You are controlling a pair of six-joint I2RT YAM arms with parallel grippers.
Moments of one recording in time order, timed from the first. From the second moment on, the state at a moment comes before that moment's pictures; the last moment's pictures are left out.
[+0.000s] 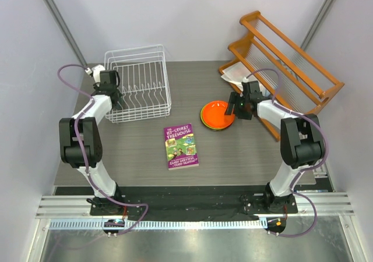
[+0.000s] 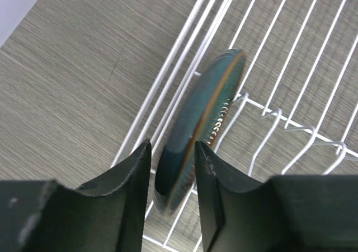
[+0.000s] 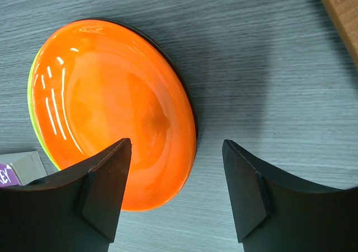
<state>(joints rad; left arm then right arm) 0.02 1.78 1.25 -0.15 -0.44 -0.41 0.19 1.74 1.09 -0.27 -0.10 0.40</state>
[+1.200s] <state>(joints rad) 0.04 1.57 1.23 -0.22 -0.38 -0.27 0.20 1.63 1.10 -0.29 -0.05 0.37</state>
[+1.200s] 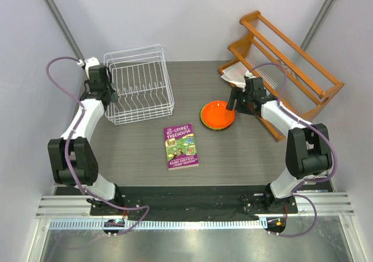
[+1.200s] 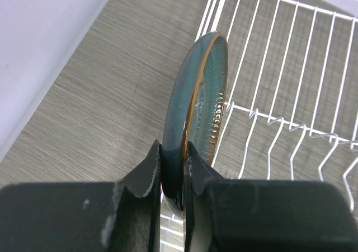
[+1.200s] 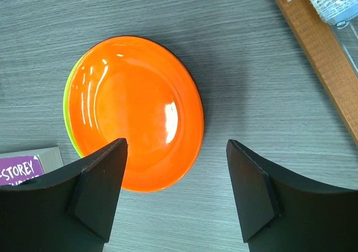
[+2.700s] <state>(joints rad) -0.49 1.52 1.07 0.06 0.25 -0.76 0.37 1.57 0.97 0.25 -0.43 0.68</state>
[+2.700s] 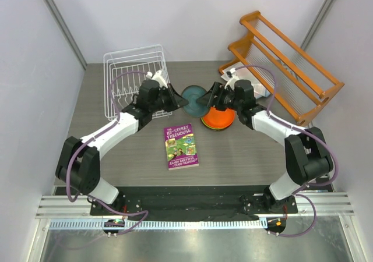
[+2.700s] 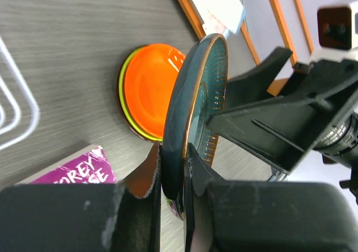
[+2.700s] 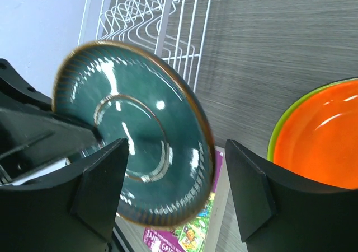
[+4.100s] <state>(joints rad) -0.51 1.42 1.10 -0.18 -0.32 -0.44 0.13 1.51 0.87 0.03 -0.25 0.57</state>
